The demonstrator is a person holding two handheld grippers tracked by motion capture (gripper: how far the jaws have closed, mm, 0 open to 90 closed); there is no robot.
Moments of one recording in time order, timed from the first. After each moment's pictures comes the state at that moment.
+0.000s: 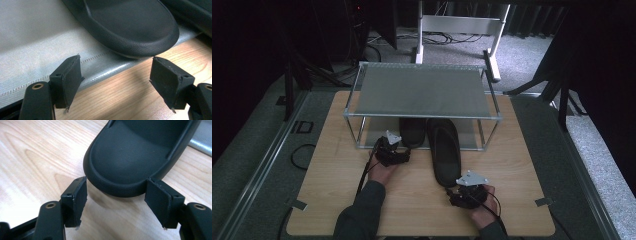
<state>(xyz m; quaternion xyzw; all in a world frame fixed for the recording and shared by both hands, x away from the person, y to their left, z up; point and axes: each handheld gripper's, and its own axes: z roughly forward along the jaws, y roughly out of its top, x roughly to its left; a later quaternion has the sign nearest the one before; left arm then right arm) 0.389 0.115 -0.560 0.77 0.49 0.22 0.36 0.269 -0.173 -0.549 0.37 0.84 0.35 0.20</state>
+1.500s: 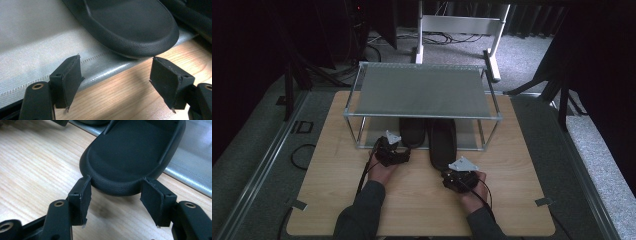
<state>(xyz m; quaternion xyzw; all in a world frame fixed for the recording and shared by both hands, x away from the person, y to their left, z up) 0.389 0.115 -0.559 0.76 0.49 0.22 0.36 0.308 -0.149 -0.543 0.39 0.81 0.36 0.26</state>
